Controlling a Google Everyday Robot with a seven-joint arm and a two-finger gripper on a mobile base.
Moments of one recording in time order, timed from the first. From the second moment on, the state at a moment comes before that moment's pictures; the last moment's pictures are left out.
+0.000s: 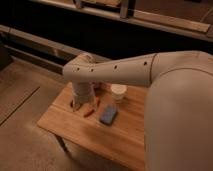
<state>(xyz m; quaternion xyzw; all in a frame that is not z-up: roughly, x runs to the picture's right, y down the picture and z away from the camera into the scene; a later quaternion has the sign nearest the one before) -0.100 0.100 0.711 -0.28 0.23 0.63 0.68</state>
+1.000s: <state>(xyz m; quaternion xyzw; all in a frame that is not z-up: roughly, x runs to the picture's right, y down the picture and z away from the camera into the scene) -0.092 0.060 0.744 -0.24 0.22 0.70 0.63</state>
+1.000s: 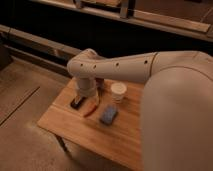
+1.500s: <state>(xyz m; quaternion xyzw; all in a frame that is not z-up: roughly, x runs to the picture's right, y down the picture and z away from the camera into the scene) -0.081 0.009 0.772 -0.21 0.22 0.70 0.64</state>
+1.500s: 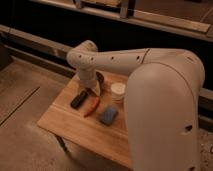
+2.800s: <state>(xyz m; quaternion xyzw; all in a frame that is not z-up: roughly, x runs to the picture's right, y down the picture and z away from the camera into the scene) -0.029 -0.078 0.800 -0.17 0.14 0.81 0.54</state>
